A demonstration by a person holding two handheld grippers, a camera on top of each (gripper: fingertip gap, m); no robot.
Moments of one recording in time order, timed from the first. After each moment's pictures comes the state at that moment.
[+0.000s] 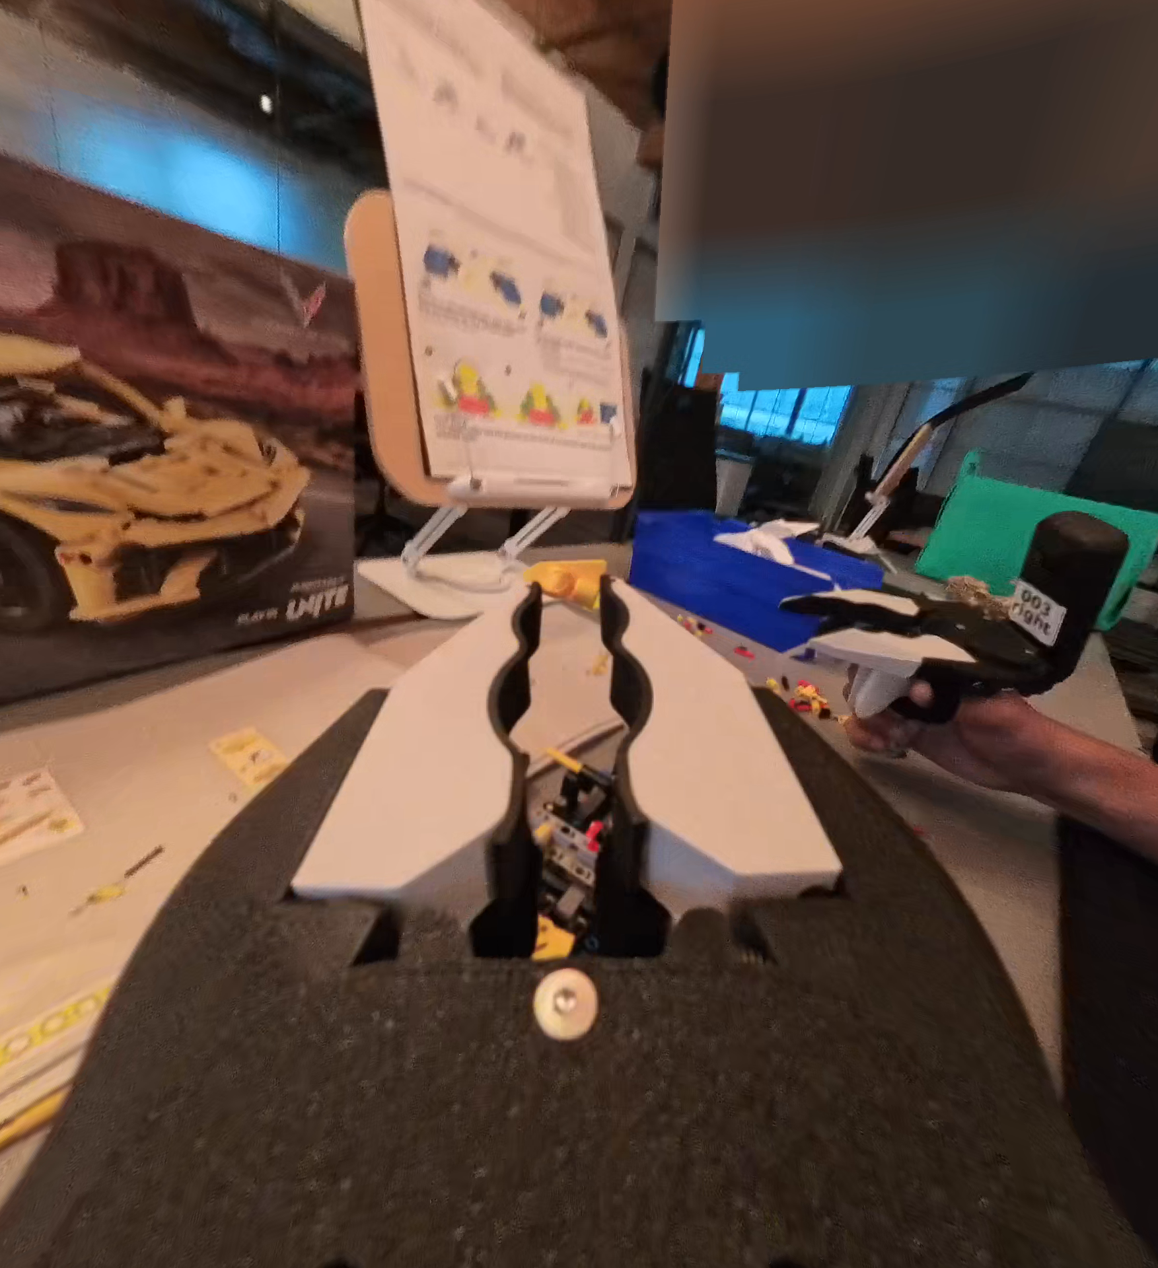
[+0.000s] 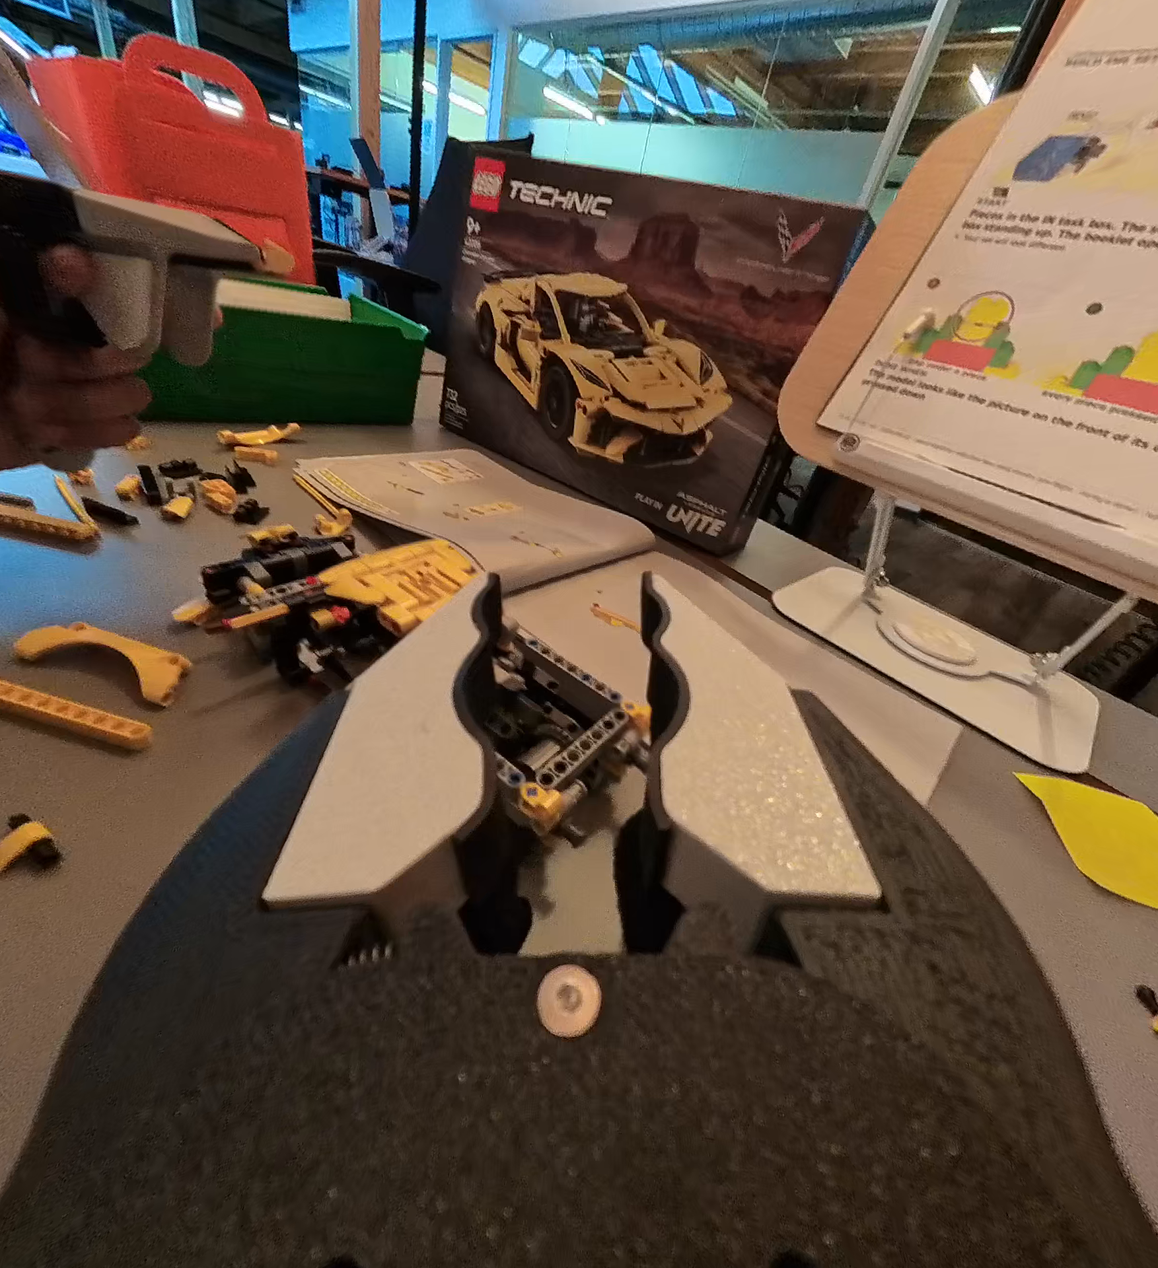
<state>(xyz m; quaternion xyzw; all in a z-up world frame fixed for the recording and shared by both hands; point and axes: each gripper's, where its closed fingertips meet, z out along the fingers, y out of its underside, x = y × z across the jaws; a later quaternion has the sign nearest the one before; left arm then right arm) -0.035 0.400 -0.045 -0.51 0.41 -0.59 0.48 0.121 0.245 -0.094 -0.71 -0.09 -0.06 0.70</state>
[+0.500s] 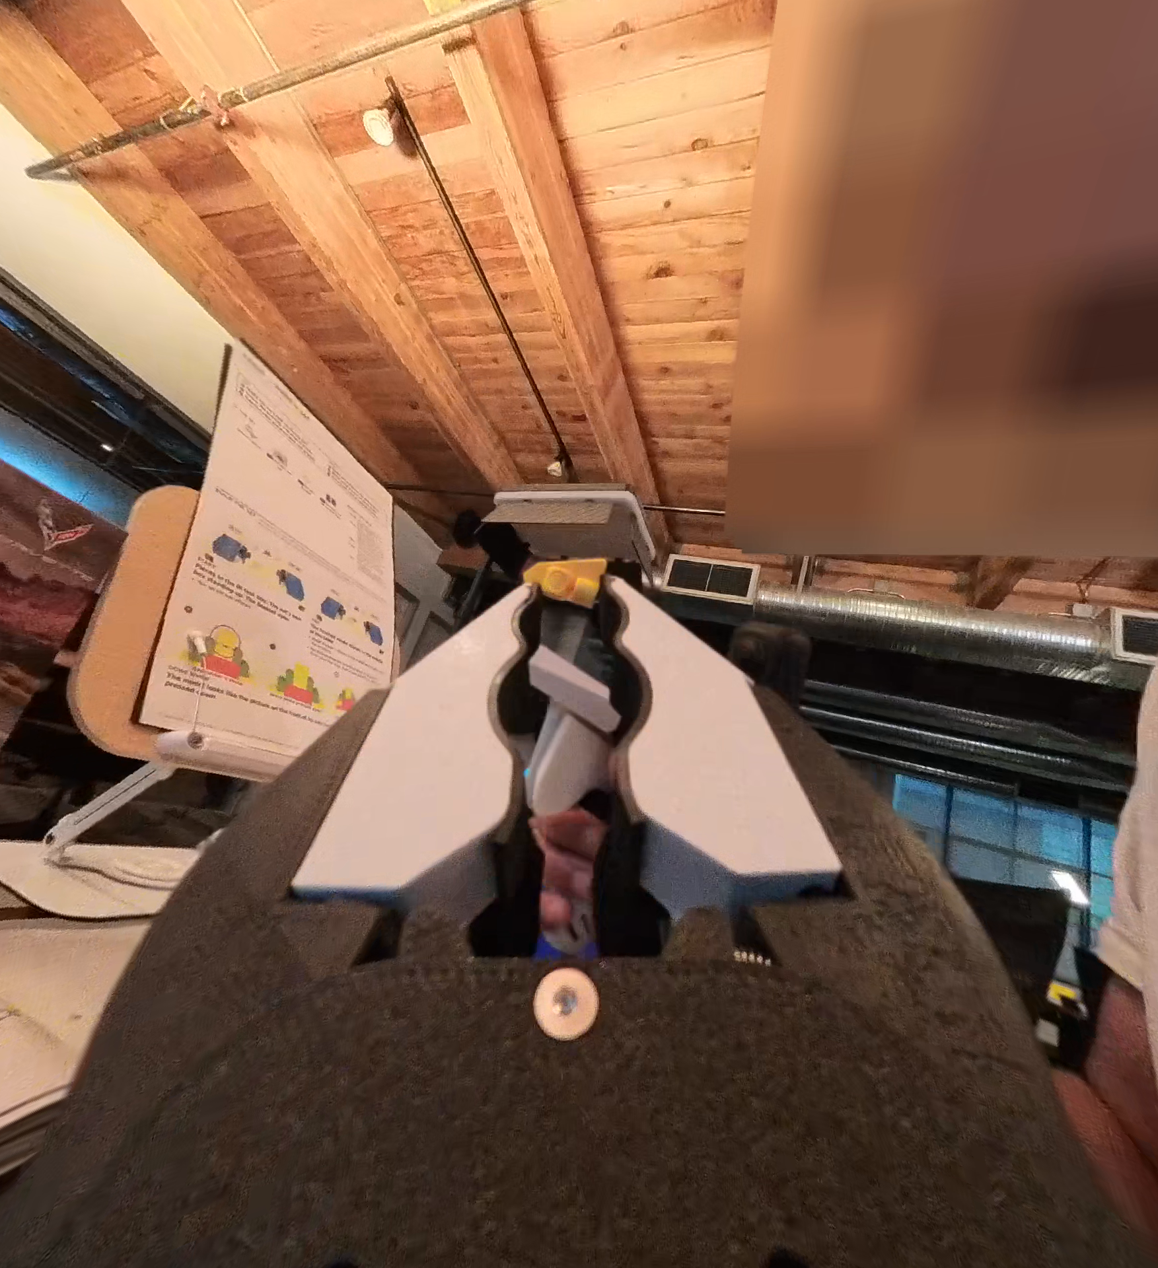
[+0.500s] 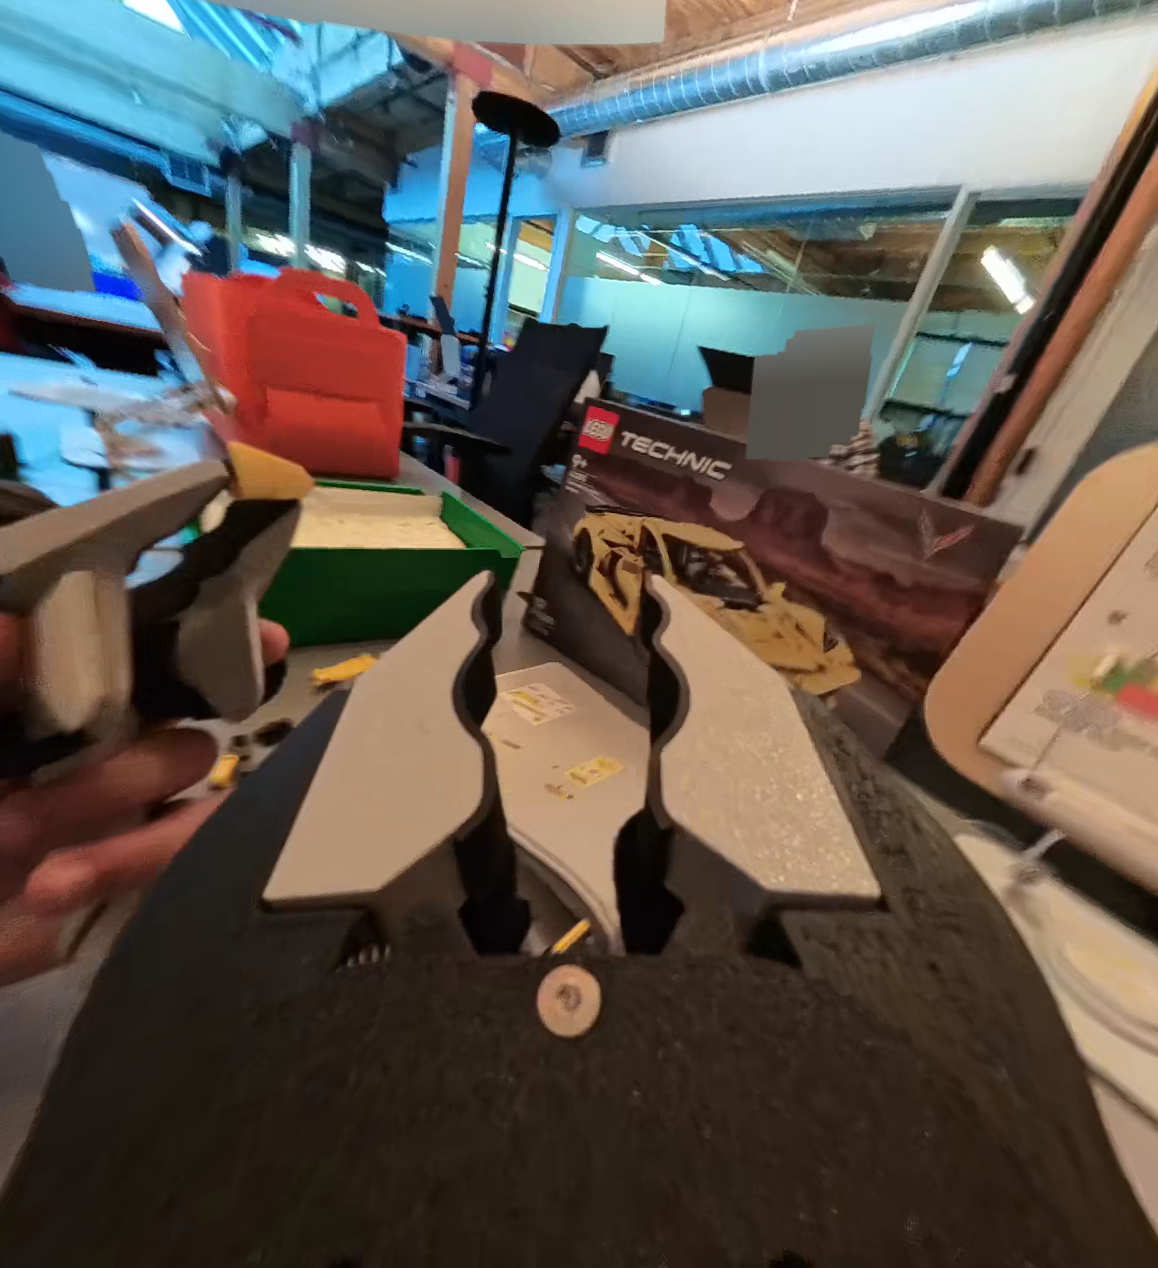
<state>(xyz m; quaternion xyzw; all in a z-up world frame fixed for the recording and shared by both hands) -0.078 0.340 0.028 -0.29 0.19 -0.82 0.45 0.009 0.352 0.015 -0.65 -0.13 -0.04 0.75</state>
